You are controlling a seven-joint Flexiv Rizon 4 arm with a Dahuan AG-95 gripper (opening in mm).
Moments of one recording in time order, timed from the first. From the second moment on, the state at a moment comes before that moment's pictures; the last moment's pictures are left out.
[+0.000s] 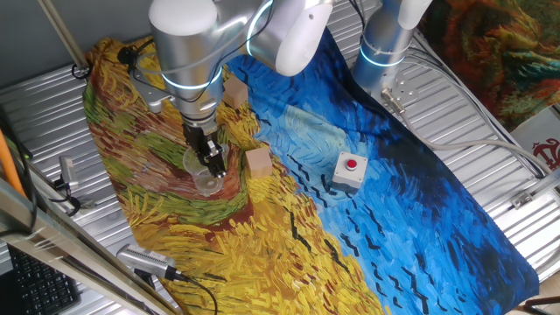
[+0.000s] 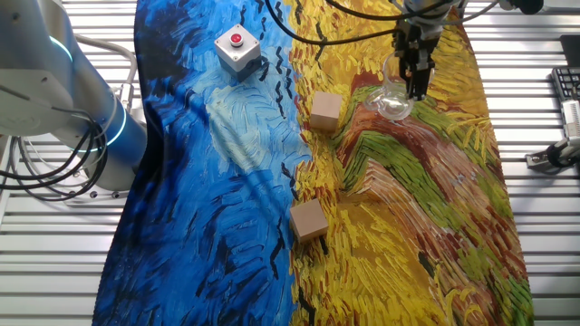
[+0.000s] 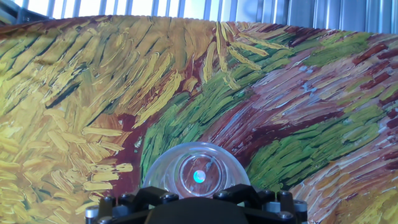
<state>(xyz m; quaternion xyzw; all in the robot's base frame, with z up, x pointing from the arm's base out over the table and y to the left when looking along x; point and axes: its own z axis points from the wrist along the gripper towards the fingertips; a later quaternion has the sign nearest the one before) 0.572 0.100 0.150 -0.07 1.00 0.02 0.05</state>
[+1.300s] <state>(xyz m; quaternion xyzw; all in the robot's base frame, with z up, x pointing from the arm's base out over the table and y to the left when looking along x) 0.572 0.101 0.153 -0.09 0.99 0.01 0.05</state>
